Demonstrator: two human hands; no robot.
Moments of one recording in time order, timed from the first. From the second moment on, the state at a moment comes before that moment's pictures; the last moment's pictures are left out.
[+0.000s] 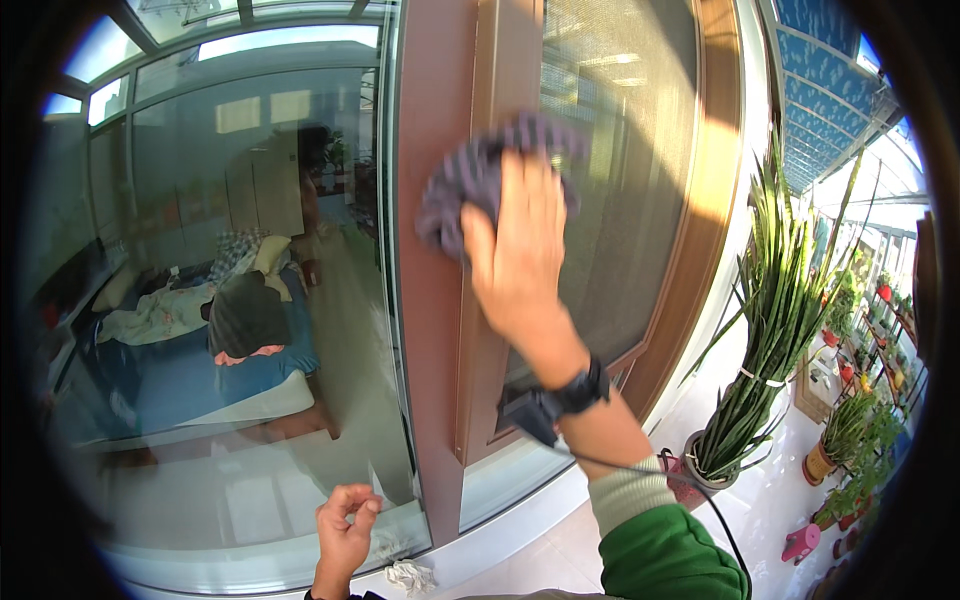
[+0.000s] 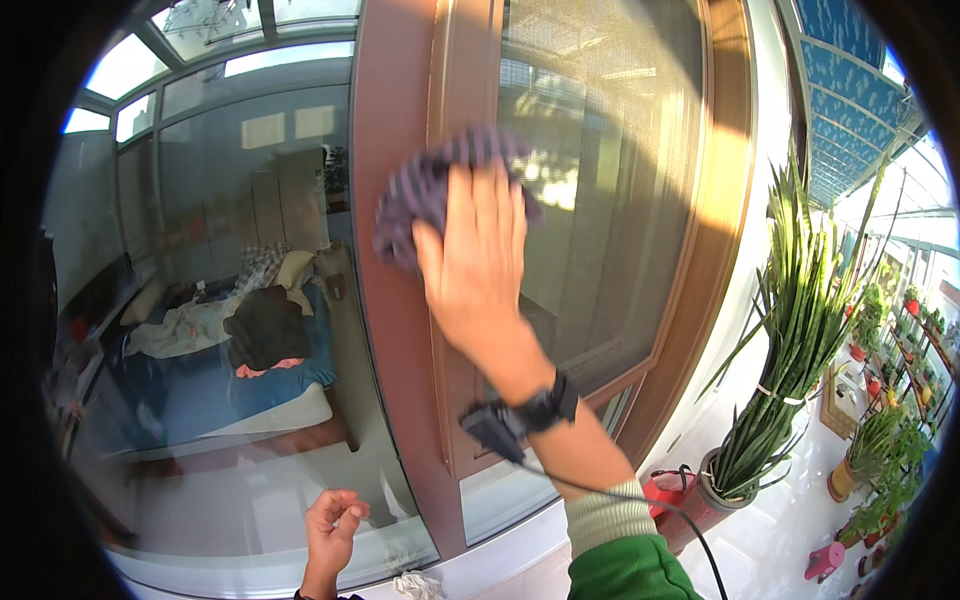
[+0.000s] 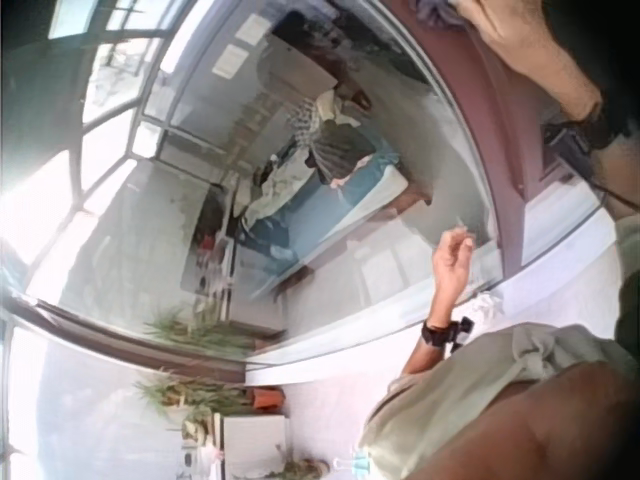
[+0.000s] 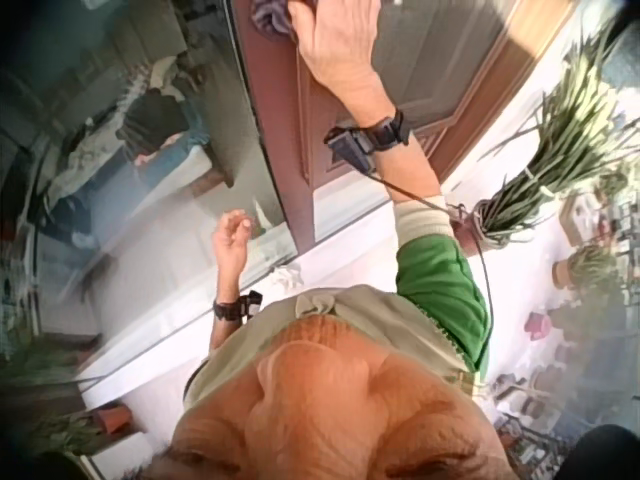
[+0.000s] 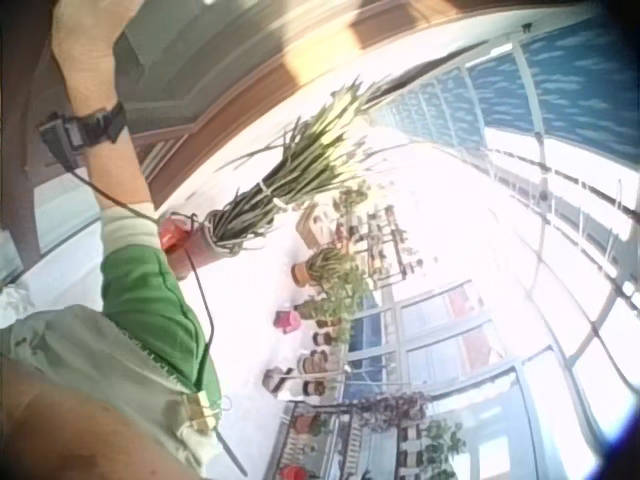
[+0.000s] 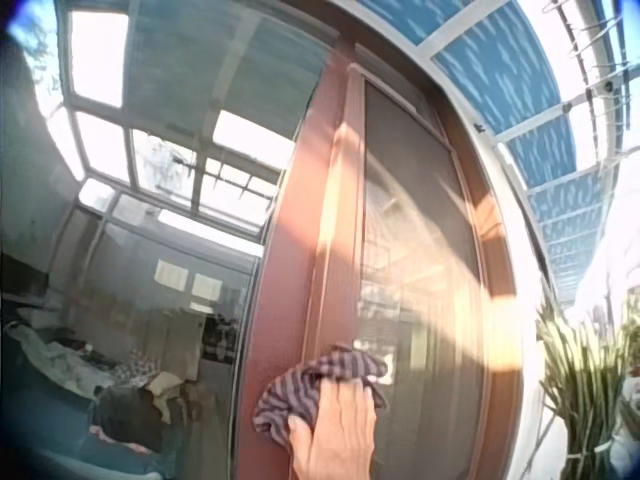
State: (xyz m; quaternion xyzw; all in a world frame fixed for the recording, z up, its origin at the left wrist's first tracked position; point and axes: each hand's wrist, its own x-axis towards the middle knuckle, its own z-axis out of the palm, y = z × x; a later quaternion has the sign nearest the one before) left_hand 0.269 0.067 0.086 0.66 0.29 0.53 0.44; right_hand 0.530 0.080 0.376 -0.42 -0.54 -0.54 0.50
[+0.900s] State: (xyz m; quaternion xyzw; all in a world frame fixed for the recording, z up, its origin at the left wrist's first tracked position) left_hand 0.300 0.011 0.121 0.69 0.25 0.48 0.49; right_hand 0.536 0.030 0.297 -0.40 -0.67 -0.45 0.43
